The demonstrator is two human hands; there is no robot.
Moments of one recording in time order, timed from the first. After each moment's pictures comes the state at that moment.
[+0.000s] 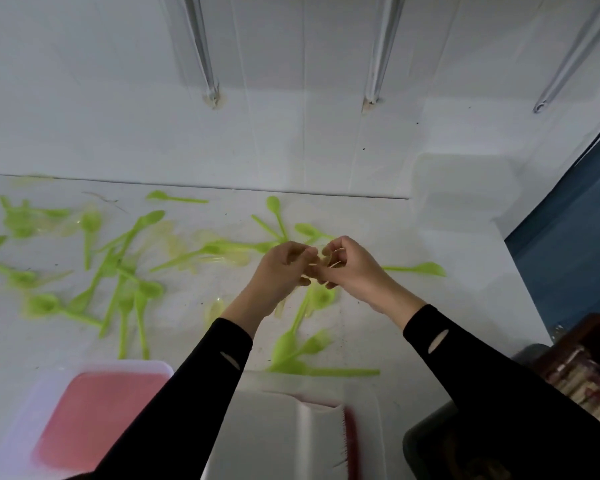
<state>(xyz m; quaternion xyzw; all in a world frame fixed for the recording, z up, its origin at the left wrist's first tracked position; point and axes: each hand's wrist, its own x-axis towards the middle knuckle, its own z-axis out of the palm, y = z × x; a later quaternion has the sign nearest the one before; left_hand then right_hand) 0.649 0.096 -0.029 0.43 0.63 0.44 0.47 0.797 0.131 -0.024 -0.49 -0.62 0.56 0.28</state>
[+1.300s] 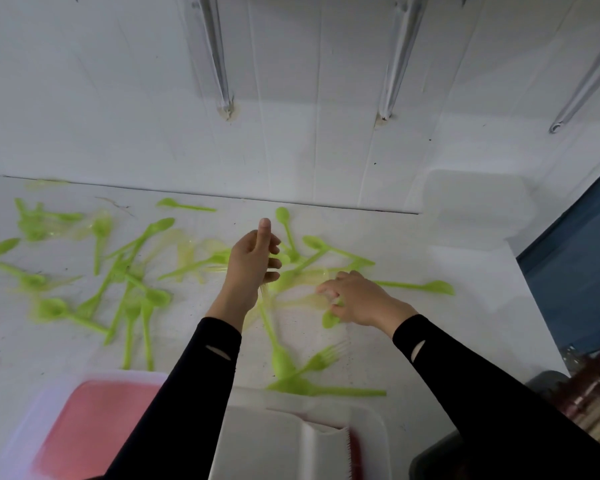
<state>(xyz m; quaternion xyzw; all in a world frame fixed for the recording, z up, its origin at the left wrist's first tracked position) 0.608 0.108 -0.012 0.29 0.65 0.56 0.42 0.798 0.166 -0.074 -0.43 -0.87 0.23 -0.07</state>
